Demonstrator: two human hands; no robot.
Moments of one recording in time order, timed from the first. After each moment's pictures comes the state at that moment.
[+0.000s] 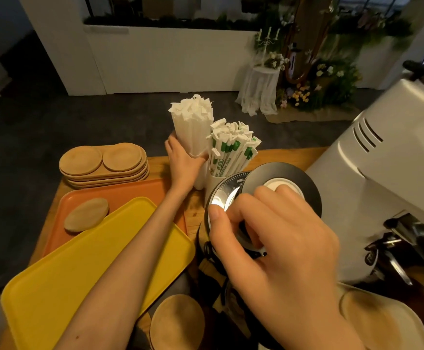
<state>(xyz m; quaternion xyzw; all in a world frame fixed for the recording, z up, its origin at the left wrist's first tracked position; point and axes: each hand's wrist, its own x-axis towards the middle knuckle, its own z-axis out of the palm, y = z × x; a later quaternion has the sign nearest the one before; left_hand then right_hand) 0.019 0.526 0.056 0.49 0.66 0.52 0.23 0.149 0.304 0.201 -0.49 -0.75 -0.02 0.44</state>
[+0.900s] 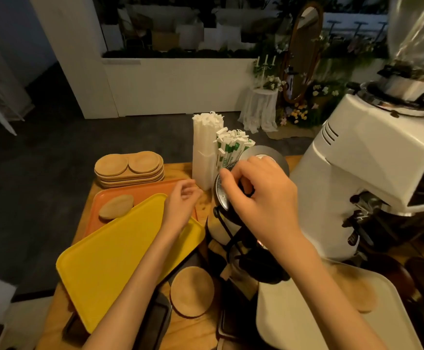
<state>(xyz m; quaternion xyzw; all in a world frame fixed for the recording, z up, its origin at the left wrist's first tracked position) -0.008 0.364 0.085 0.47 0.62 0.49 0.41 0.152 0.298 0.203 -0.49 -0.74 -0.01 0.46</state>
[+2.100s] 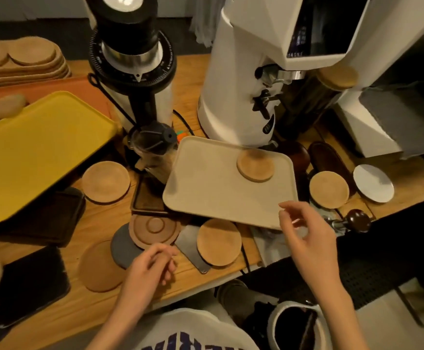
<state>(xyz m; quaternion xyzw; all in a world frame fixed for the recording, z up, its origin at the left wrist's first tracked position) 0.118 0.053 0.005 0.38 0.62 0.31 0.61 0.399 0.060 0.070 -0.70 -0.59 0.19 0.36</state>
